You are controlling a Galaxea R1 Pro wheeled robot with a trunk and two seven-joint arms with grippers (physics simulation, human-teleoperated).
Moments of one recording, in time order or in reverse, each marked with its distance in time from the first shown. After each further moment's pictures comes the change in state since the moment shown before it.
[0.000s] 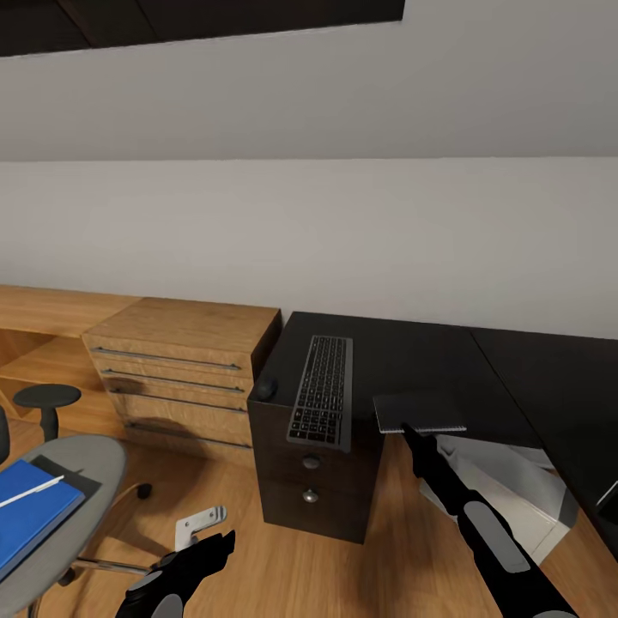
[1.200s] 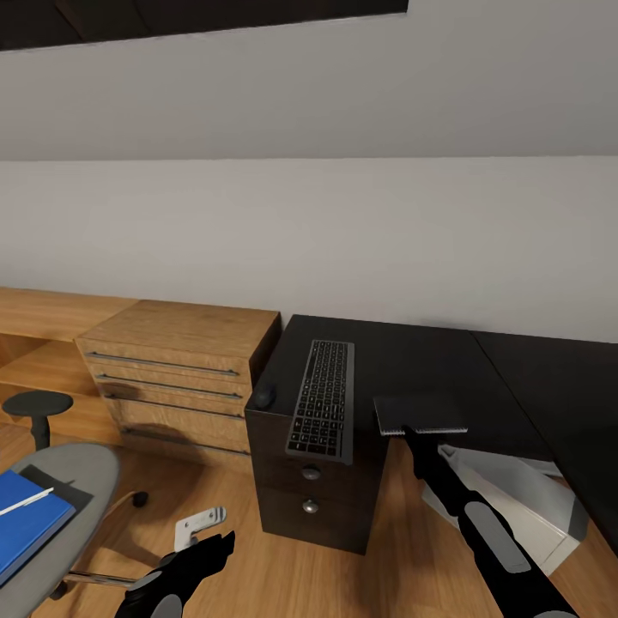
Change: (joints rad) left arm 0.000 0.005 -0.002 0.002 0.001 0.003 -0.003; right arm 0.000 -0.002 -0.002 0.003 0.000 -0.002 -0.022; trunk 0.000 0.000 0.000
